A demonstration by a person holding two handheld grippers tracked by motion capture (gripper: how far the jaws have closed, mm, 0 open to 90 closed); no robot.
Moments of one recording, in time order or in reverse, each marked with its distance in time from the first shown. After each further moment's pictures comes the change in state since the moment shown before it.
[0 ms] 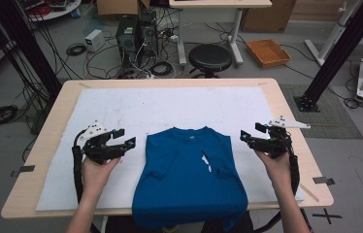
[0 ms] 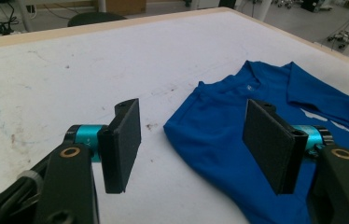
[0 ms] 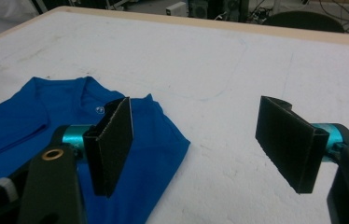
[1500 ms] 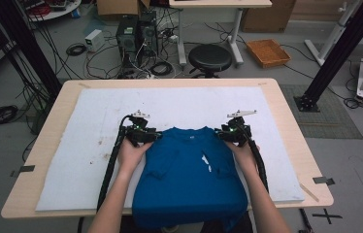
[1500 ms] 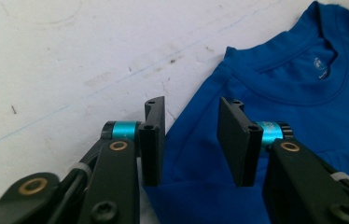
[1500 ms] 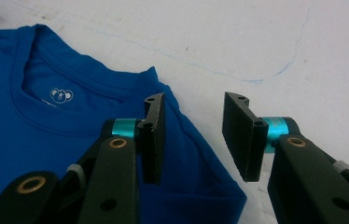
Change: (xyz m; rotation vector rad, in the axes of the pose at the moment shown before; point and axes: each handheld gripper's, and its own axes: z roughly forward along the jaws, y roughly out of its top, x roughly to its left) left arm 0.000 0.006 0.129 0.338 0.039 -0.053; right arm 0.021 -0.001 0.121 0.260 -0.013 -0.042
